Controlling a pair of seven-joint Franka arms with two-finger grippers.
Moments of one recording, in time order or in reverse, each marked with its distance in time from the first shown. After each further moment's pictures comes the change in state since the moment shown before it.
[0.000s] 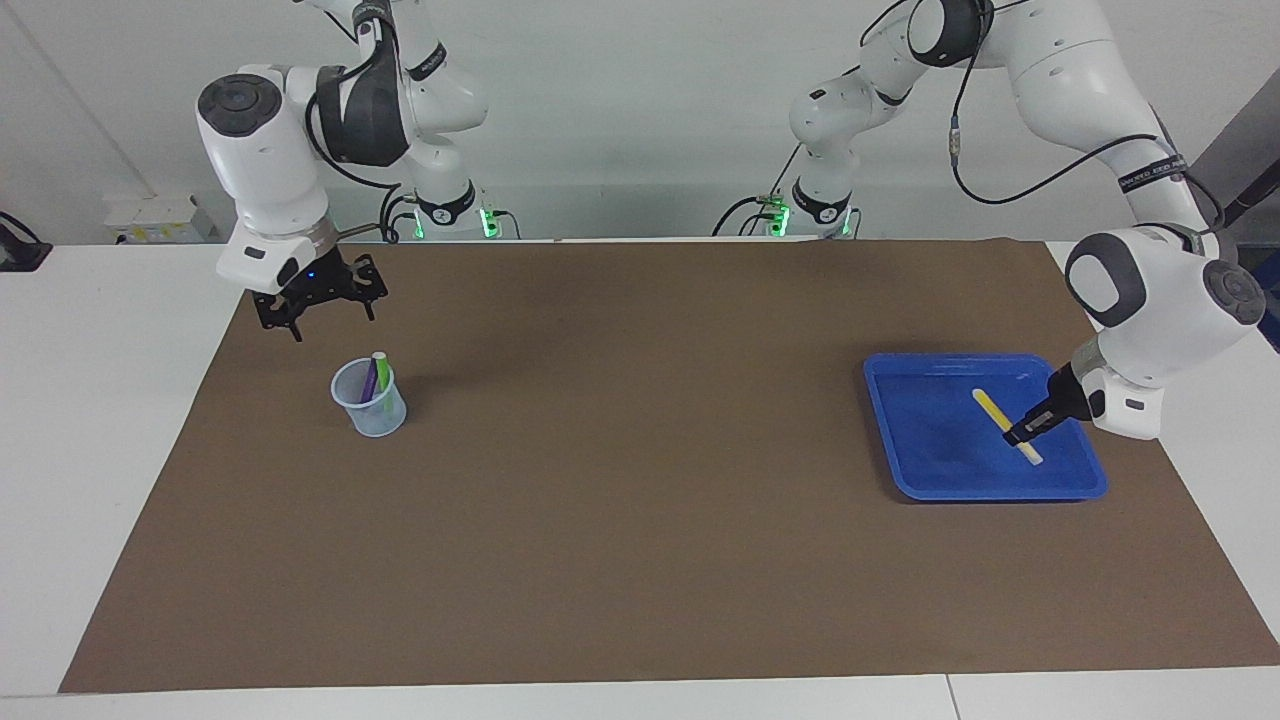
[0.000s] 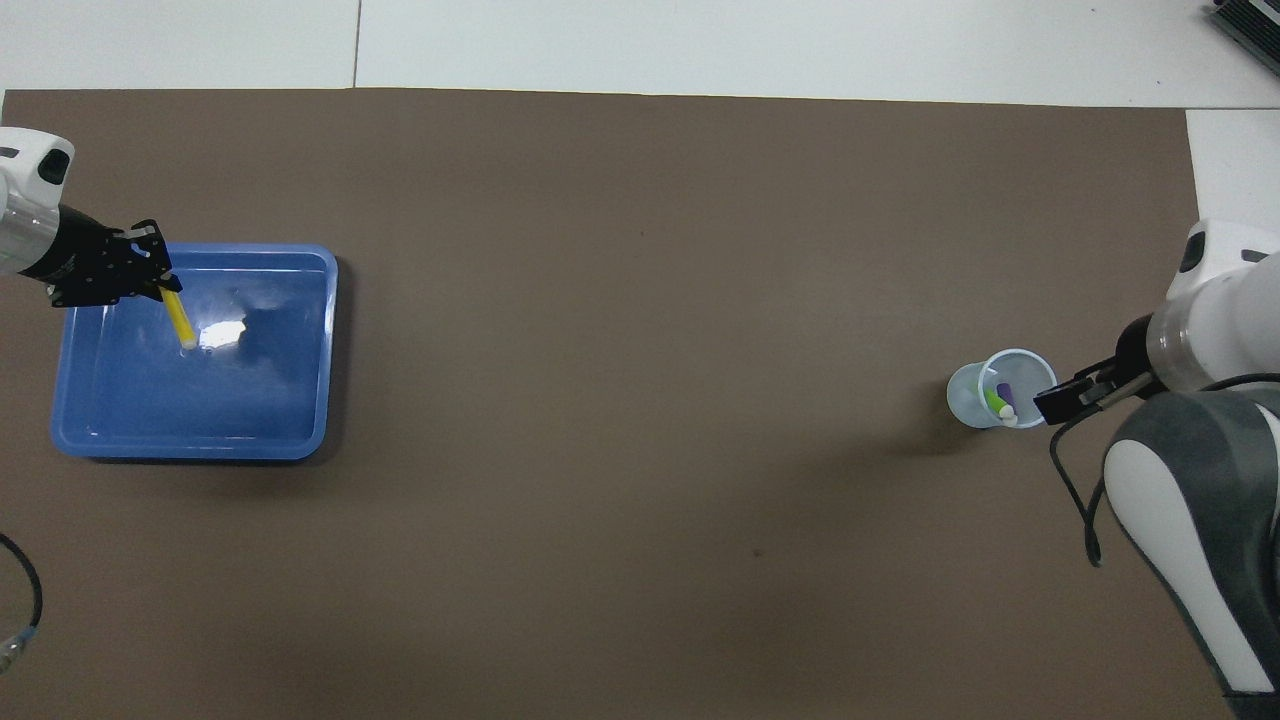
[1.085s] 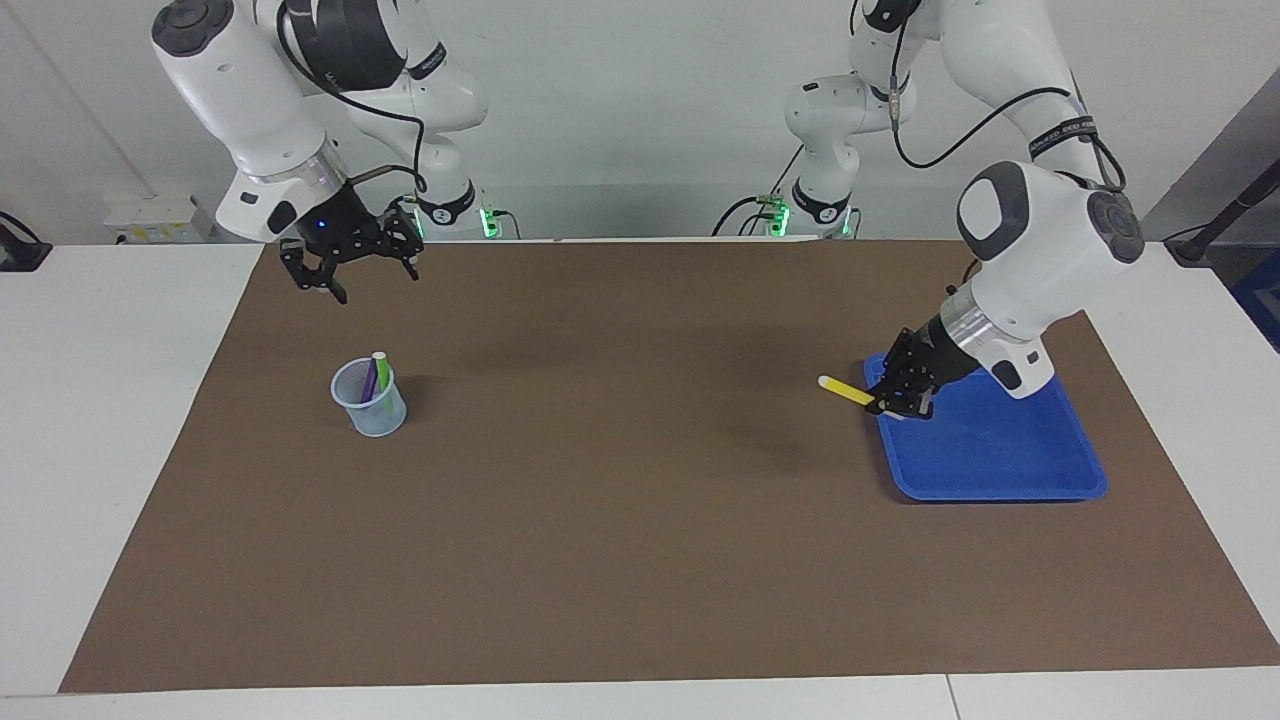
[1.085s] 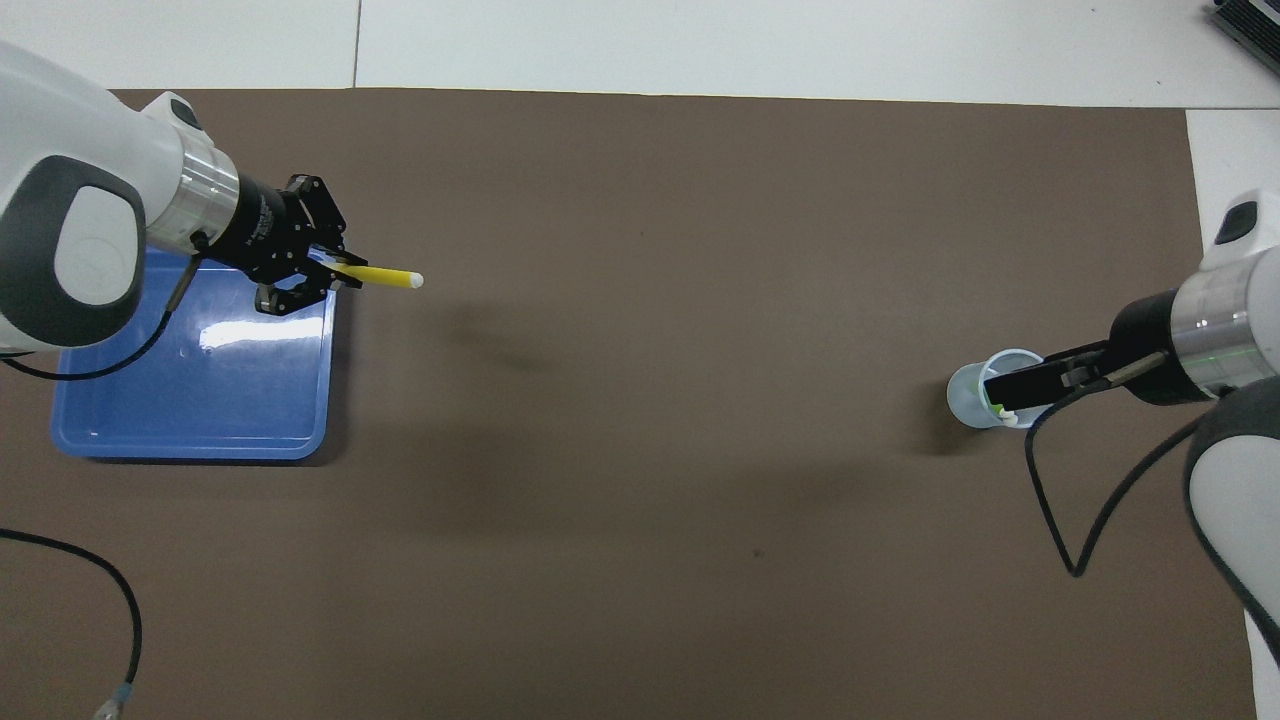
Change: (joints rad) left arm -0.298 -0.128 -0.017 -0.003 -0.241 -0.067 -1.009; right arm 0.027 -0.013 0.028 0.140 0.301 -0.140 0.168
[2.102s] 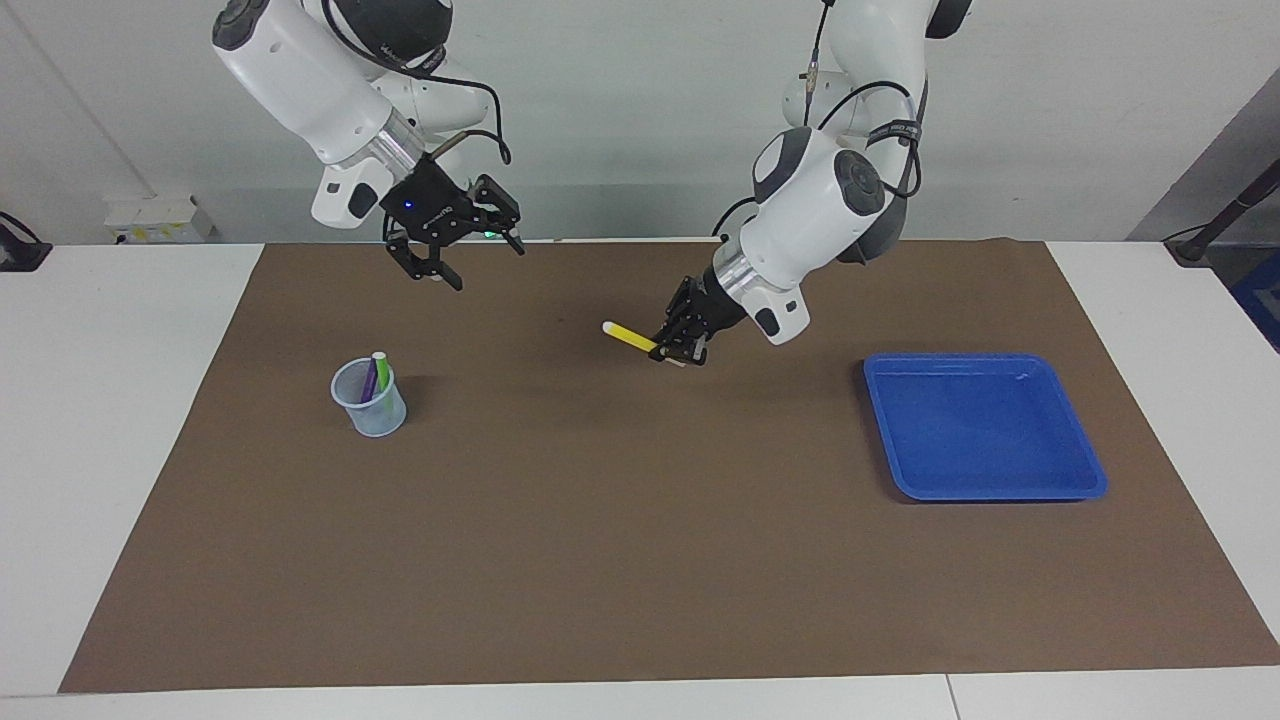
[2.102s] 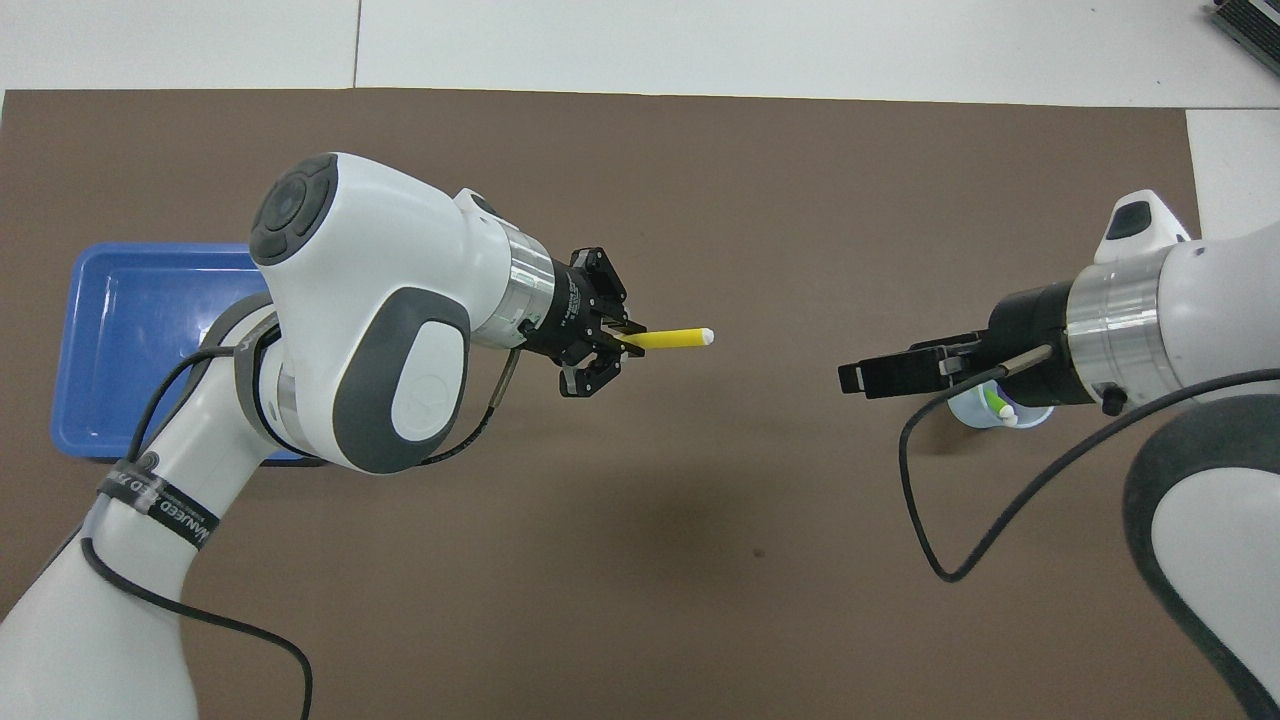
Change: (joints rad) left arm -0.363 -0.046 -0.001 -0.094 -0.280 0.231 -0.339; right arm 0.066 0.000 0.046 -0.003 0.320 0.100 0.101
